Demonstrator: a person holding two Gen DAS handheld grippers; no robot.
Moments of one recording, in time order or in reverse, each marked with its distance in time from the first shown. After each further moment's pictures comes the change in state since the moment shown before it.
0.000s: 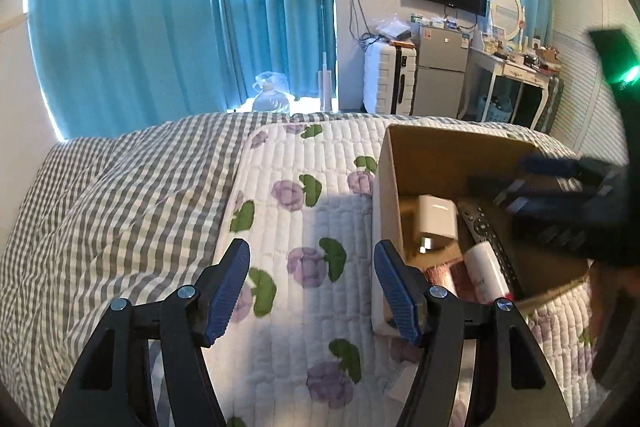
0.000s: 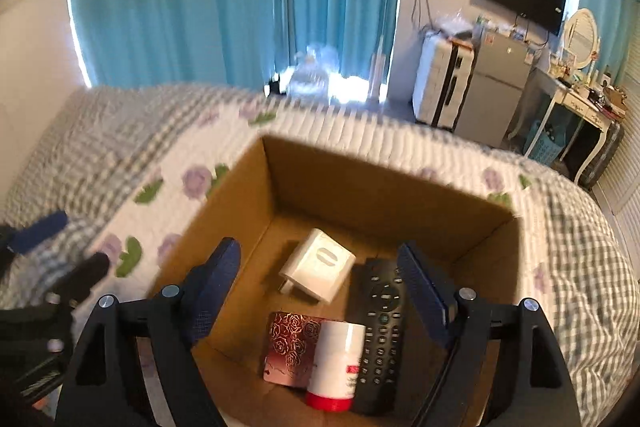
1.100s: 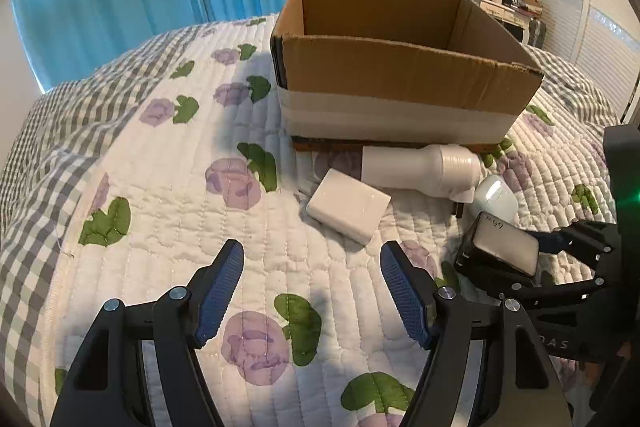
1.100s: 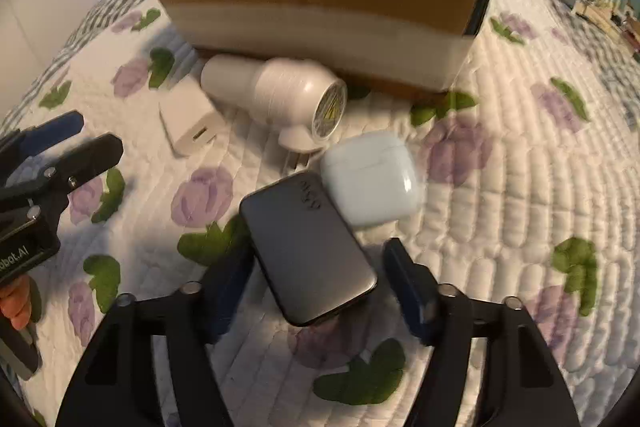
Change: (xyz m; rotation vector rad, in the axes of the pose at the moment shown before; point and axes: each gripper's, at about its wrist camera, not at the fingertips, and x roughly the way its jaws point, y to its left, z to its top) left arm -0.015 -0.068 -0.140 0.066 0.185 -0.039; right arm -0.010 -0.023 -0.223 0.038 0.337 0.121
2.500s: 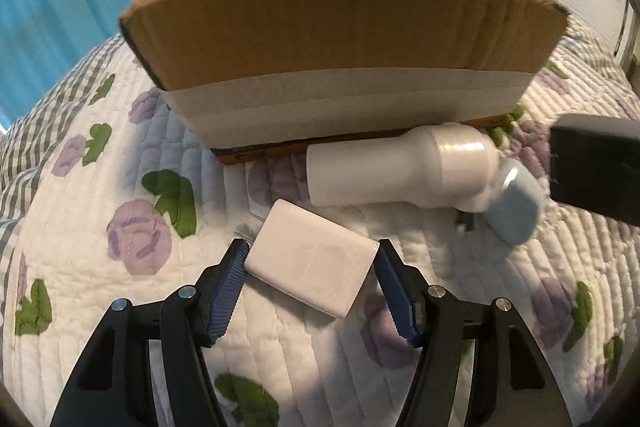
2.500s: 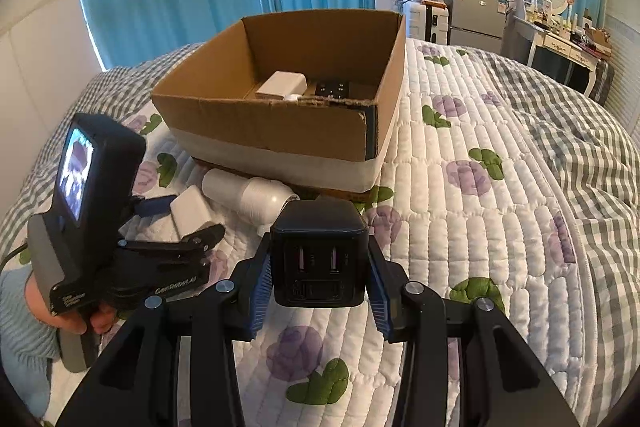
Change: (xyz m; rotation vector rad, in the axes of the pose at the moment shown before) left arm 0.060 -0.034 0.027 0.155 0.080 -0.043; right arm -0.081 -0.019 0.013 0.076 -0.303 -0.067
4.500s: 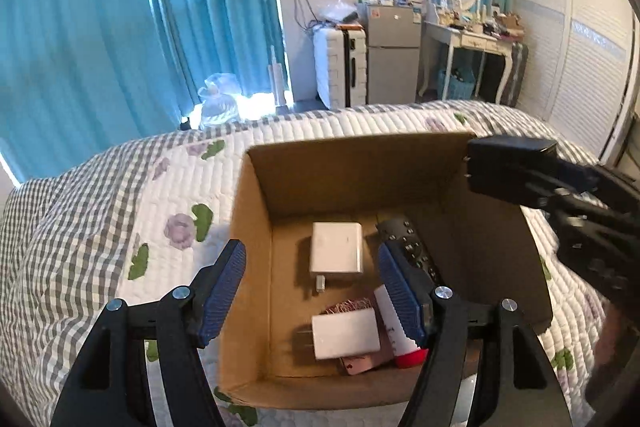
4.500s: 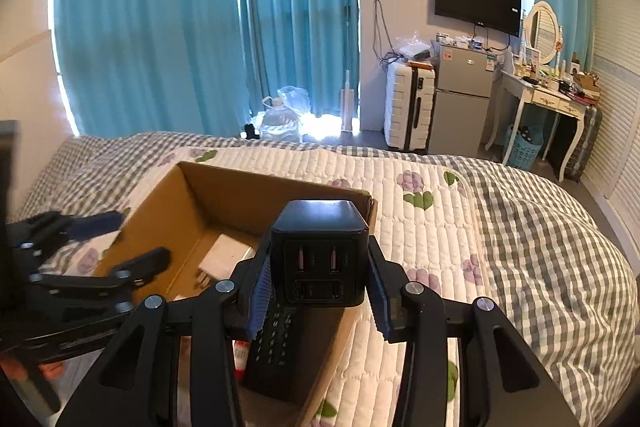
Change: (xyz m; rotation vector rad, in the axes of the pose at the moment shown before) left arm -0.050 0.030 0.155 -0.085 -0.232 0.009; right arm 0.044 -0.027 0.168 -0.016 -0.182 -0.075
